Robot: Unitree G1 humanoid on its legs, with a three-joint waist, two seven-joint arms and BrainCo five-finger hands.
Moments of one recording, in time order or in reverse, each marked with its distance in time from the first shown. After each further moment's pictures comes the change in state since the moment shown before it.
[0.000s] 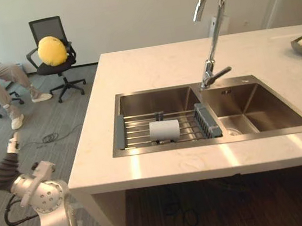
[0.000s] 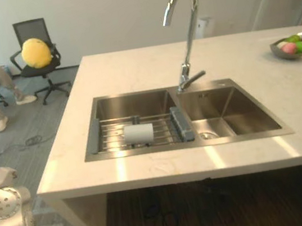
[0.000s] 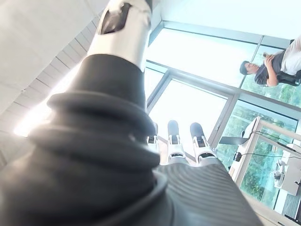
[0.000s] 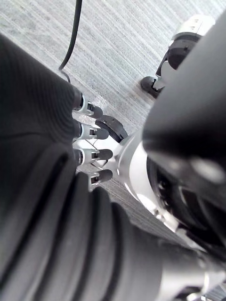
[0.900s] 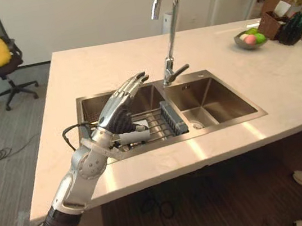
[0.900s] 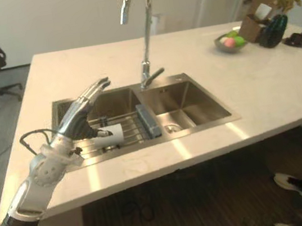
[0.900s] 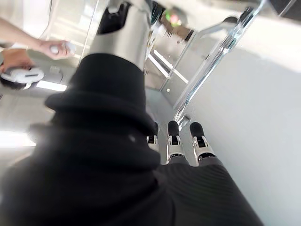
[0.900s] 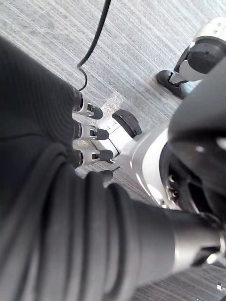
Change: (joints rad) left arm -0.344 0.390 -0.715 0.023 0.448 0.196 -1.001; right arm -0.067 -0.063 0.022 0.063 -0.193 -0.044 0.050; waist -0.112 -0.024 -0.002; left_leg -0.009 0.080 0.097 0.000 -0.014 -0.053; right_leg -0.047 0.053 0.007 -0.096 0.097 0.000
